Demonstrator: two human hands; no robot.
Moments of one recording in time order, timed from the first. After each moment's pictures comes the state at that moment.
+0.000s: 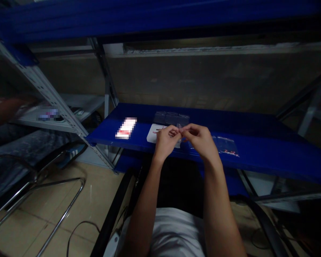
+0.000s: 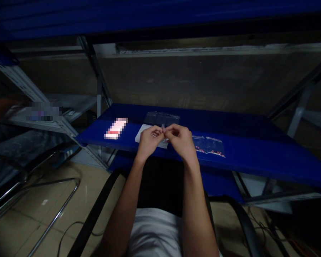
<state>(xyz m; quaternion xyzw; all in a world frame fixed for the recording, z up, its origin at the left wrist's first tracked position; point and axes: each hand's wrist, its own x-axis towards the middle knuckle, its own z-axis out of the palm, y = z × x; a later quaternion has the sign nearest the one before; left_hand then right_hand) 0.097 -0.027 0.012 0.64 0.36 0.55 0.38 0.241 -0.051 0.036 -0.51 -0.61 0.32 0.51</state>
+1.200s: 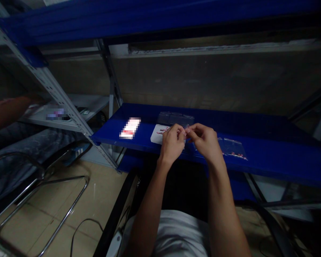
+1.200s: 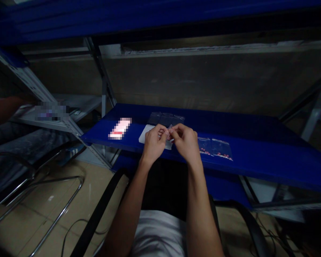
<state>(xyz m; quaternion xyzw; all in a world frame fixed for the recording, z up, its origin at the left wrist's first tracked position) 0.100 -0.037 0.020 0.69 0.42 0.53 0.28 0.241 -0.046 0.031 -0.52 -0.63 0.27 0.51</state>
